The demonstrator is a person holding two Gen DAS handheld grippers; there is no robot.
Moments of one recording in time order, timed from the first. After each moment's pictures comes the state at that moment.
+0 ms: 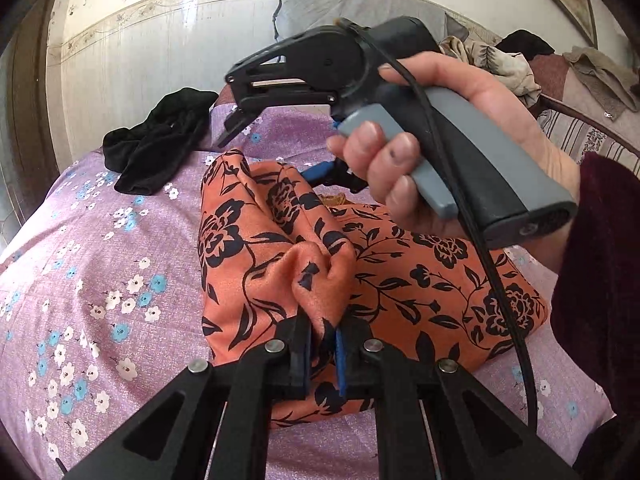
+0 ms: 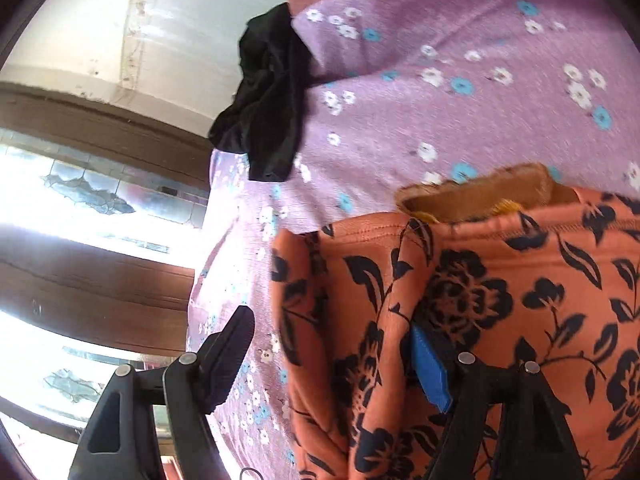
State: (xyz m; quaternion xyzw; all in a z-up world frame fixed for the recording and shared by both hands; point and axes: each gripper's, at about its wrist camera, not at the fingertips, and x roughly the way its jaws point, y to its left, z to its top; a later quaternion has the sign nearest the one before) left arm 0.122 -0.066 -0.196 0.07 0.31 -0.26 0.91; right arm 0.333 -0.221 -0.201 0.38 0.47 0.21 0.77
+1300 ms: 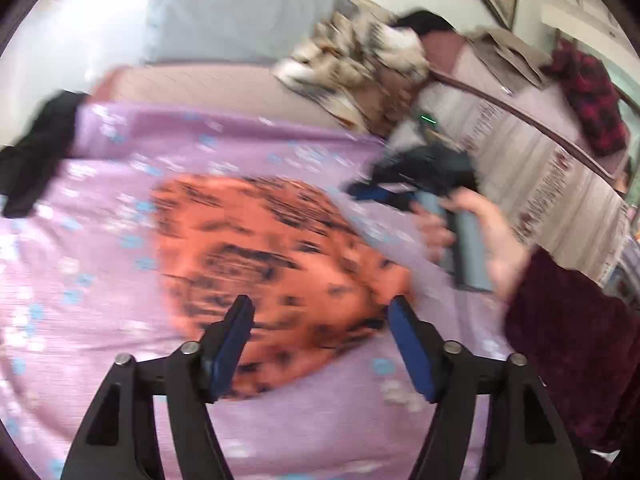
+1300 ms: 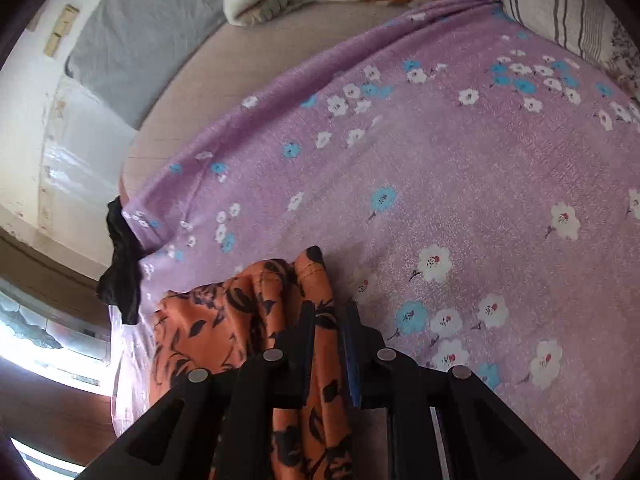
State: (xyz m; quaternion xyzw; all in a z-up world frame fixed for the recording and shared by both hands) left arm 0.090 -0.115 -0.167 0.06 0.33 -0.43 0.84; right arm 0.157 -0.484 -0.278 0.44 0.36 -0.08 0.82
